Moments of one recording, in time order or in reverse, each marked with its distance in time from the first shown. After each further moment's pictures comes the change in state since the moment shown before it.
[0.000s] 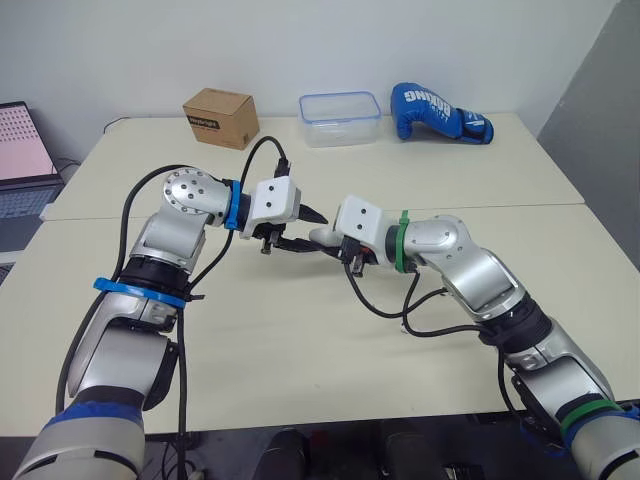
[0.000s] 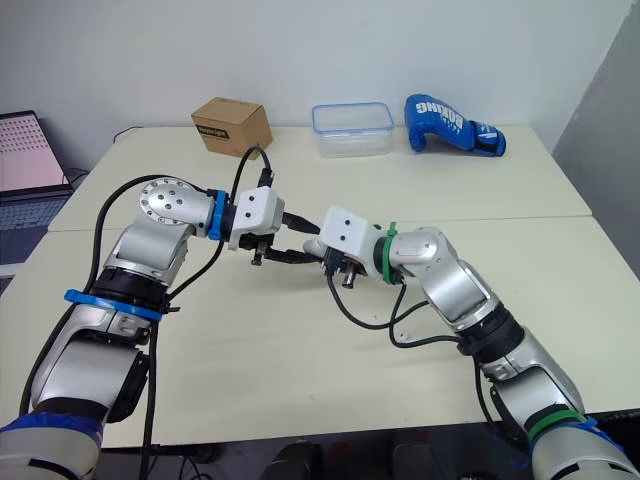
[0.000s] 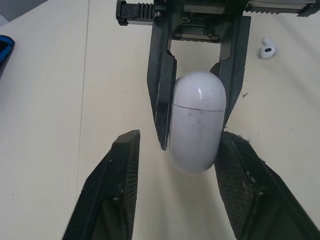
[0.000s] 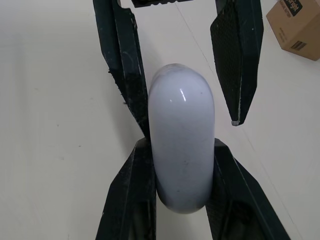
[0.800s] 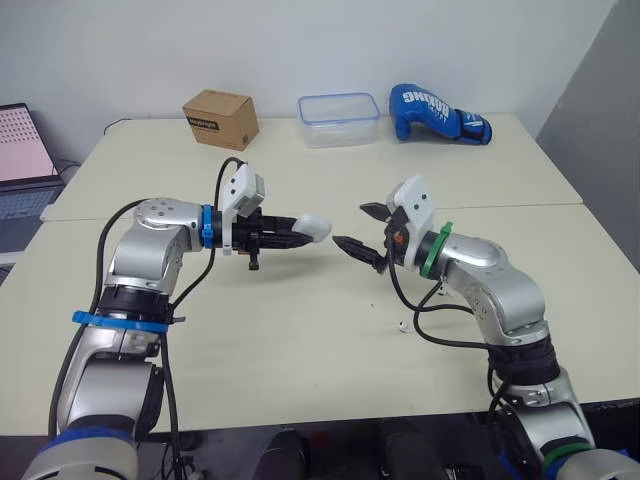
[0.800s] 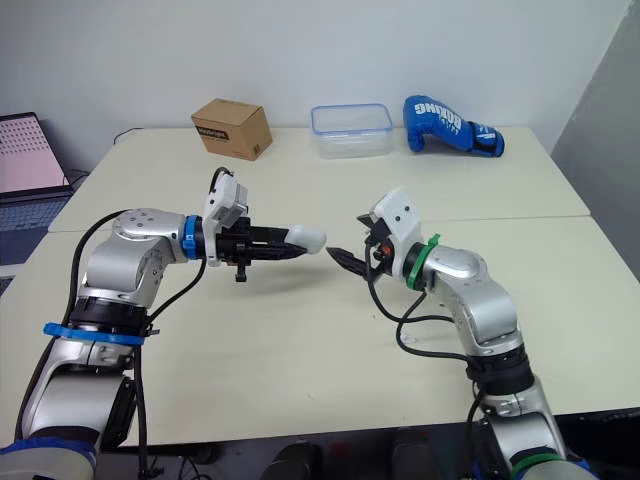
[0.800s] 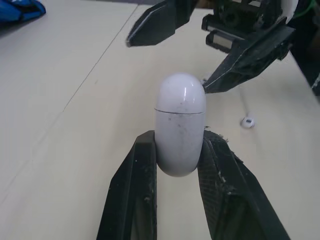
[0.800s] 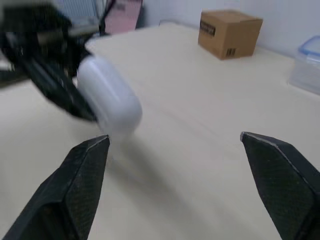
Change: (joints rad) left arm 0.211 0.021 0.191 -0.289 -0.245 0.568 0.107; right arm 0.240 0.180 -0.377 -0.194 0.239 0.141 -0.171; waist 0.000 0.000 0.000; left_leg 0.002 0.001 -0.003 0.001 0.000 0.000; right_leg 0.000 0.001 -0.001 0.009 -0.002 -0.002
